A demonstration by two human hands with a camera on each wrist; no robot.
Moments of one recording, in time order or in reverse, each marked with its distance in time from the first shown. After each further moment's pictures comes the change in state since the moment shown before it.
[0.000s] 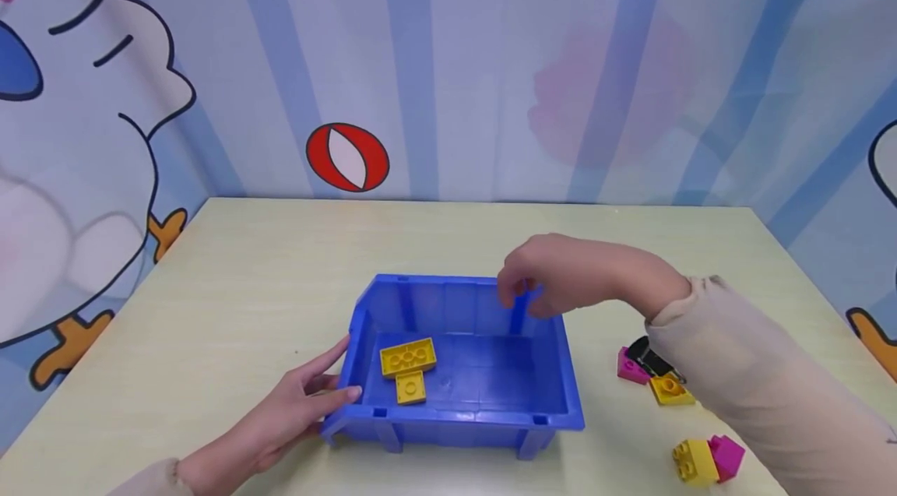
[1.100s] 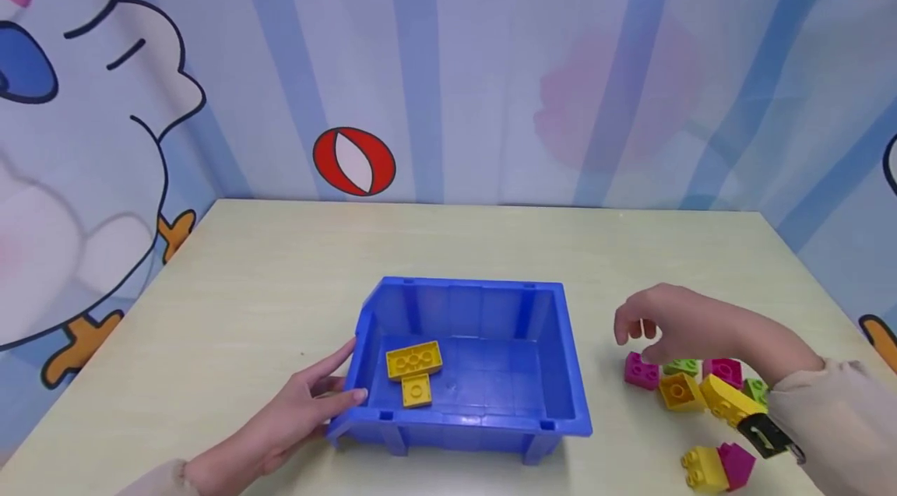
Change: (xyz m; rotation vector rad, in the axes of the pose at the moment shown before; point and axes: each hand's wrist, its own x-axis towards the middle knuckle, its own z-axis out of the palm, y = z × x) left_hand 0.000 -0.003 -0.002 0.002 -0.004 0.023; right_hand -0.087 0.071 0.065 0.204 0.010 0.281
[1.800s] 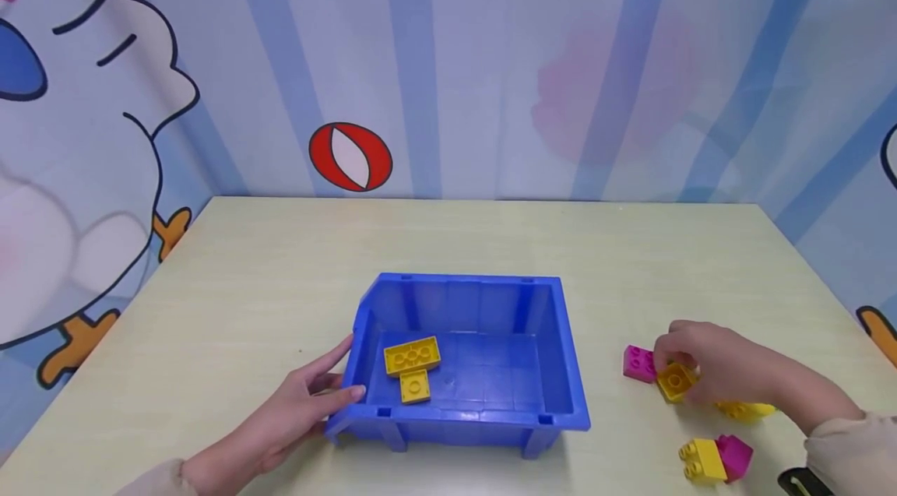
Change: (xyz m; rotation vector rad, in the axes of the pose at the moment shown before) left_hand -0.002 0.002 0.003 0.001 0.000 -0.009; right_hand -0.033 0.047 0.050 0.017 0.040 0.064
